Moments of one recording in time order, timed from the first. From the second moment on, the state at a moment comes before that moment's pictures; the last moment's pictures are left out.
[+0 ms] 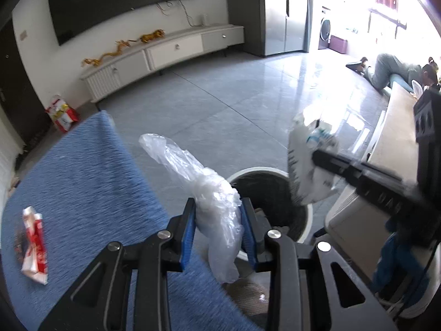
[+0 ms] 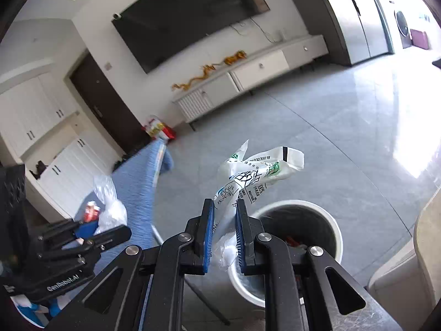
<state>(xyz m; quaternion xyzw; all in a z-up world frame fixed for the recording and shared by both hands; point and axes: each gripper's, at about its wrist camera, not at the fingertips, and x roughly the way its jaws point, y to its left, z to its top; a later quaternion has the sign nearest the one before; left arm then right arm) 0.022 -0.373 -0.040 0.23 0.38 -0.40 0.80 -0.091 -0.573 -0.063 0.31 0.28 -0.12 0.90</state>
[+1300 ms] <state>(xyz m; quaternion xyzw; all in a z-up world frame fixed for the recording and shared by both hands) 0.046 -0.238 0.047 0.09 0.28 -0.28 0.91 -0.079 -0.496 0.045 0.19 0.23 -0.15 0.94</state>
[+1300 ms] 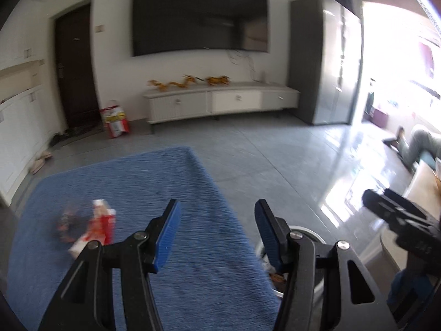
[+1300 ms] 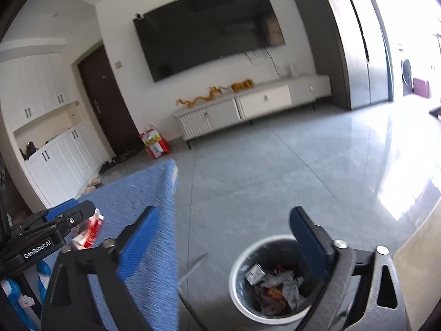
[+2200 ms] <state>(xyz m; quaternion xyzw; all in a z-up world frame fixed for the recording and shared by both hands) 0.040 -0.003 0.089 -0.05 0.20 -0.07 0.98 -0.047 -0.312 0.123 0.05 0.19 -0.07 0.98</state>
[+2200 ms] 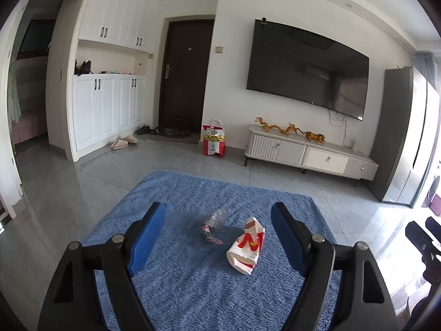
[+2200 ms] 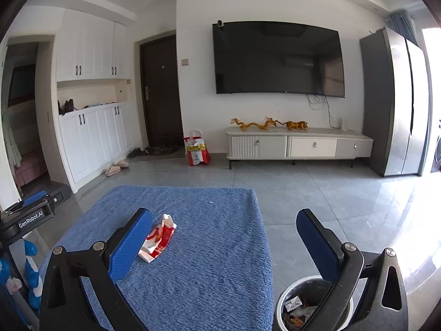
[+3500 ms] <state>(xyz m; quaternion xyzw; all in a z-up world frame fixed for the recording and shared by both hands) 0.102 0.075 0.023 -0.14 0.27 -0.01 0.95 0.024 -0.252 0.066 -0.02 0.29 -0.04 0.96</state>
